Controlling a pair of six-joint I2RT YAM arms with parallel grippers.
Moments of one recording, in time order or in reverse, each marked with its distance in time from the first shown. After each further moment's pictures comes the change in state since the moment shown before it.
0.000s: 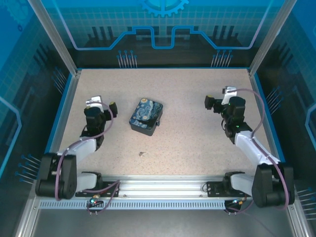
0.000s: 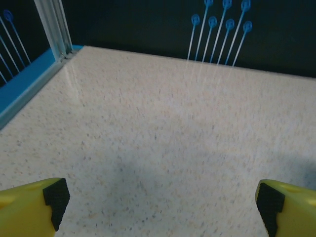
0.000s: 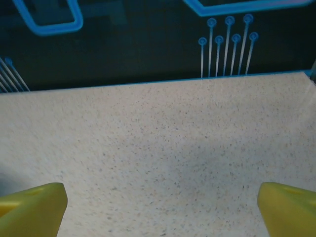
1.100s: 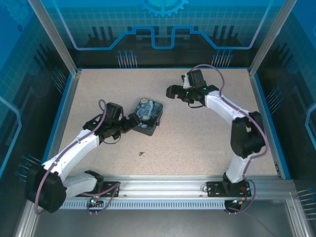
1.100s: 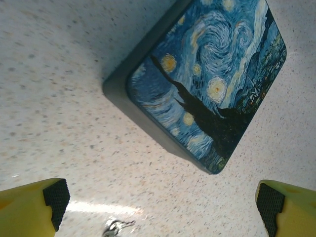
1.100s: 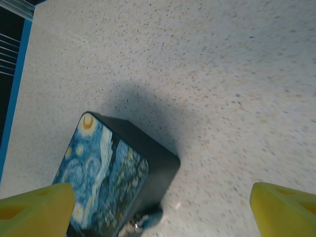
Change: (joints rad) left arm -0.351 -0.069 0.329 -0.997 0.333 -0.743; right arm 0.320 0.671 0.781 -0.591 -0.322 0.366
